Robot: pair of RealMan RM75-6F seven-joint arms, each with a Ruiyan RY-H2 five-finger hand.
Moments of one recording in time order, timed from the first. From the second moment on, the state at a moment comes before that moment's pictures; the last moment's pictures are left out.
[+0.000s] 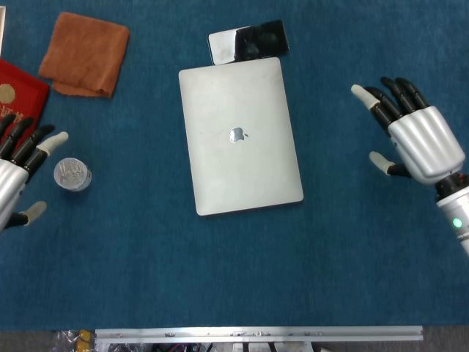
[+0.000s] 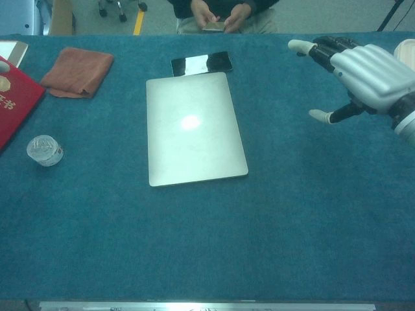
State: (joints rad) left arm -0.24 -0.87 0.01 -1.80 1.73 1.29 0.10; right arm 0.48 -1.34 0.09 -1.71 -1.42 1.18 -0.35
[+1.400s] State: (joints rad) left arm -0.56 -1.10 -0.08 -1.70 1.45 0.90 0.17; right arm 0.36 -1.20 0.09 -1.81 -1.46 1.35 -0.27
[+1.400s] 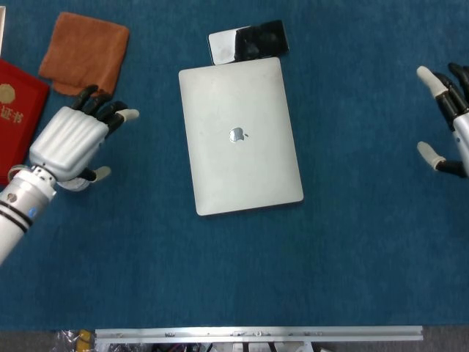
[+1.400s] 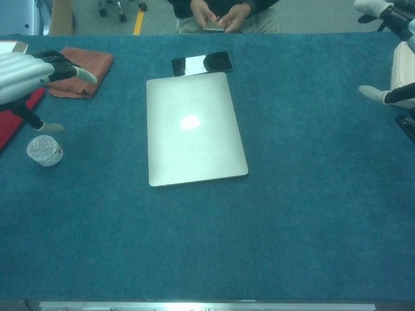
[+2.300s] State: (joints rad) left arm -0.75 -1.28 -0.14 -1.53 1.04 0.77 0.36; right arm 0.32 -1.19 0.10 -1.84 -1.51 1.39 -0.20
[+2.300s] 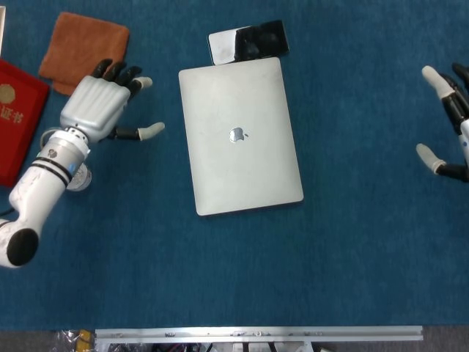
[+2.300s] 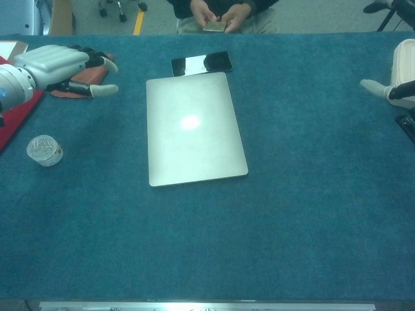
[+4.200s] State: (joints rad) left arm -0.93 -1.63 -0.11 -1.07 0.82 0.66 0.41; right arm 0.26 -1.19 0.11 -1.84 -1.55 1.45 -0.14
